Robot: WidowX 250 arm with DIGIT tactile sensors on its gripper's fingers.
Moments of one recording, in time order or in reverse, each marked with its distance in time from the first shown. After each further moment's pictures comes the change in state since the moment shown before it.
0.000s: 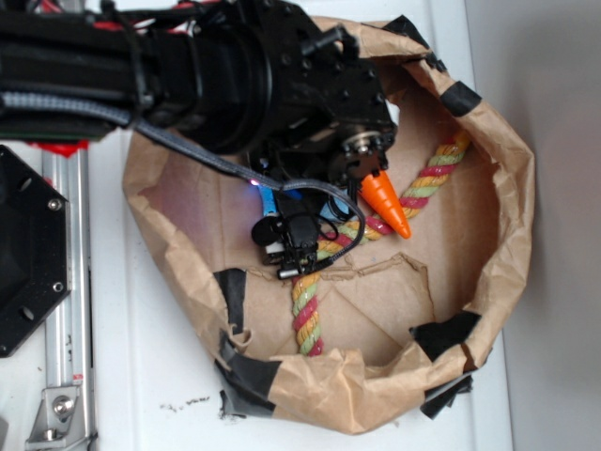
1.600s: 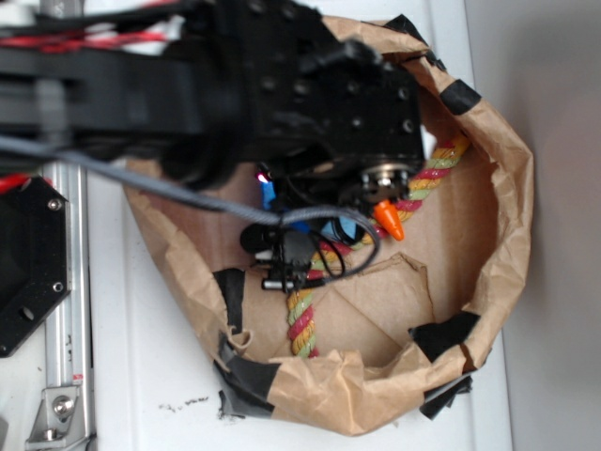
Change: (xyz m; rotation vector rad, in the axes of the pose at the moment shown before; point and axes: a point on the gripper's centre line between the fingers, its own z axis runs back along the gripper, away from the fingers) arm -0.007 0.000 0.026 0.085 0.059 -0.183
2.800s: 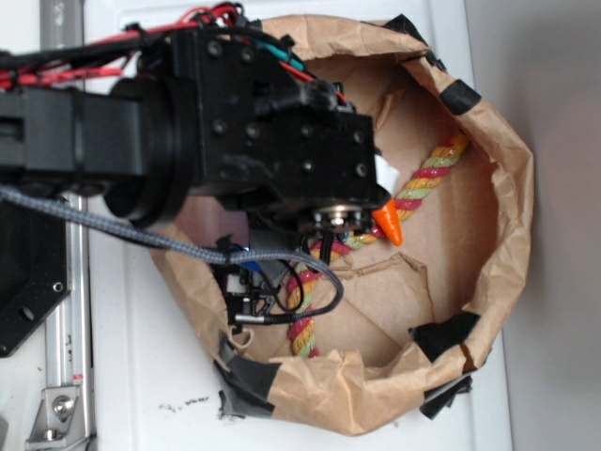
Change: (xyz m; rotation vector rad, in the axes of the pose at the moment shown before) arm -0.015 -0.017 0.013 0.032 -0.045 -0.029
